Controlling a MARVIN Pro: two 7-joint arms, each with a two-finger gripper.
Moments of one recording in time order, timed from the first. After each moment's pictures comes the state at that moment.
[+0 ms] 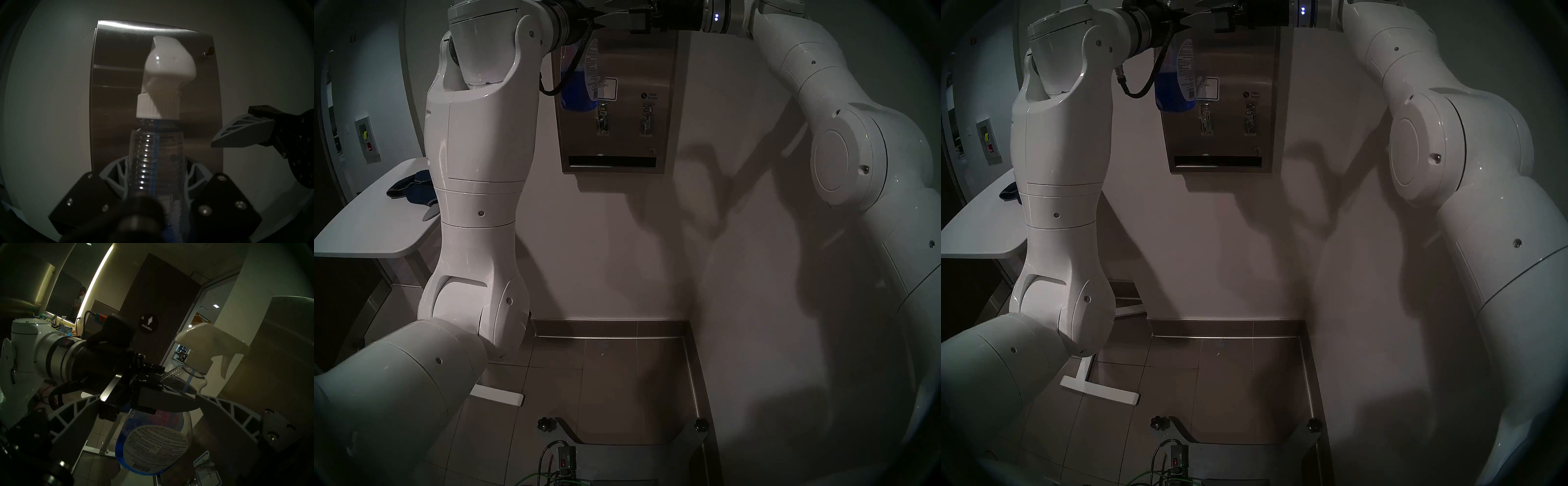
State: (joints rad) left arm 0.56 -1.54 -1.45 -1.79 -0.19 0.96 0.01; right arm 0.20 -1.48 1.35 -0.40 0.12 0.09 1.49
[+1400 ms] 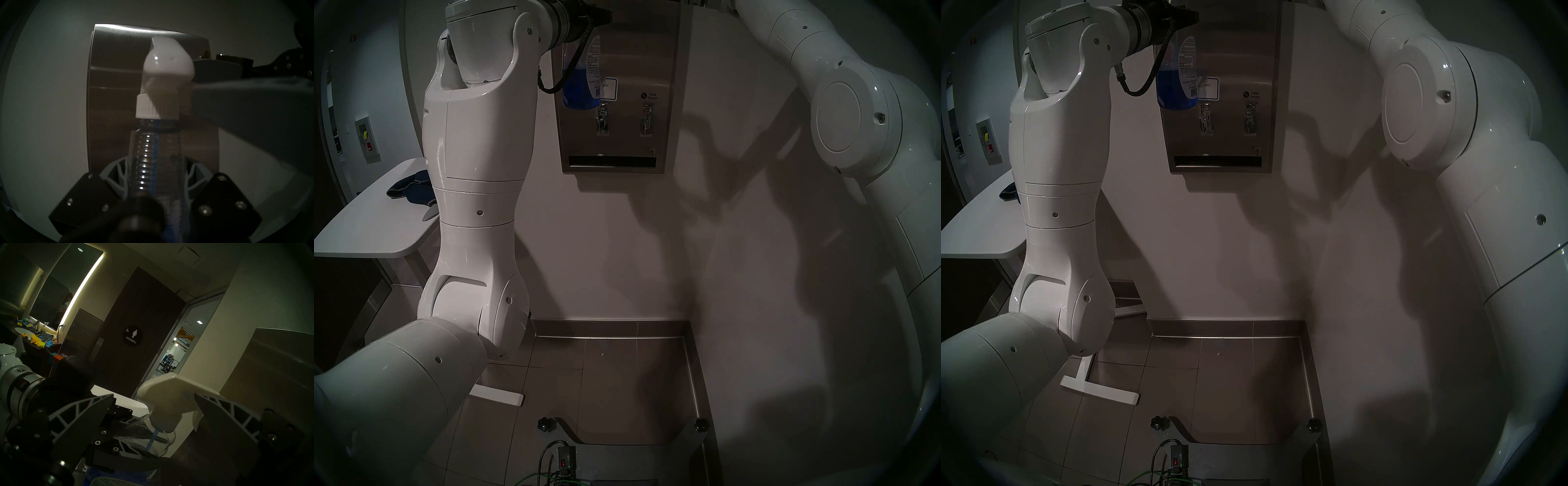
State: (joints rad) left arm 0.55 -1.54 -1.45 -1.80 -0.20 0.97 -0.01; right arm 0.32 -1.56 1.41 -0.22 0.12 -0.02 1.33
